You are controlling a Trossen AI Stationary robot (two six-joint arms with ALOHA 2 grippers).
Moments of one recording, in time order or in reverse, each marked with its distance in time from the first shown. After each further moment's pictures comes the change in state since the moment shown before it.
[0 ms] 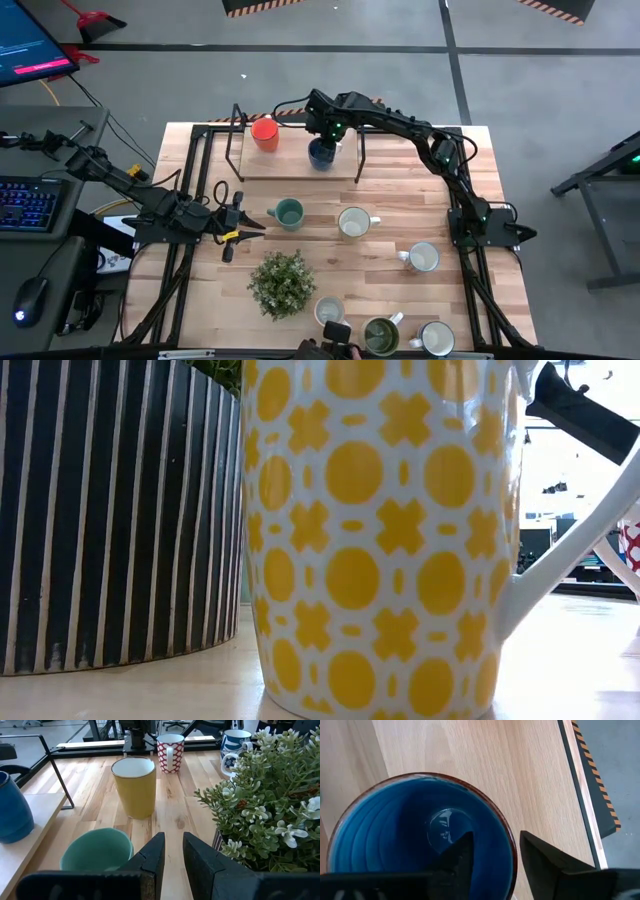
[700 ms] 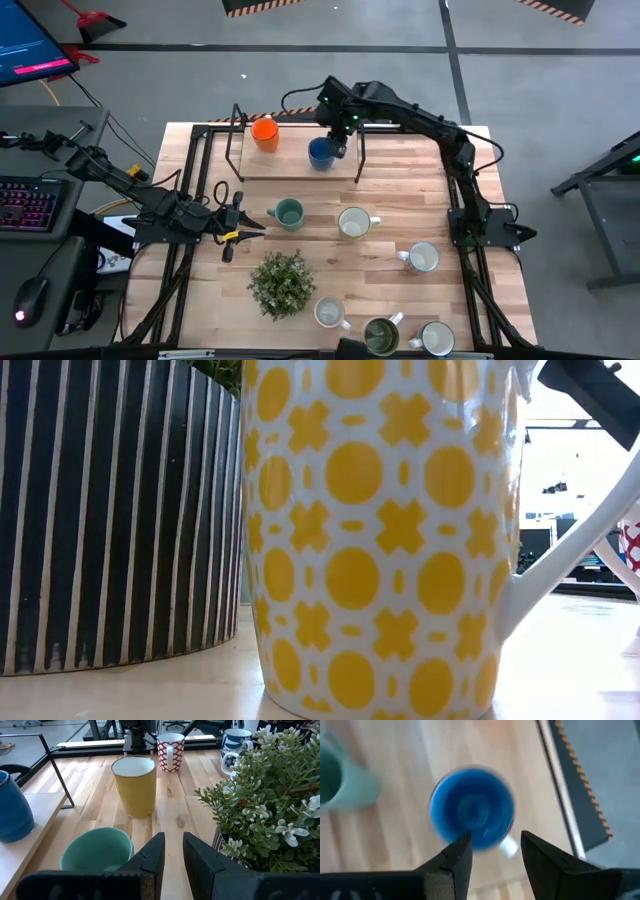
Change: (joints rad) left arm 0.000 0.000 0.000 -0.004 0.000 0.000; right arm 0.034 -0.200 0.001 -0.138 -0.010 0.007
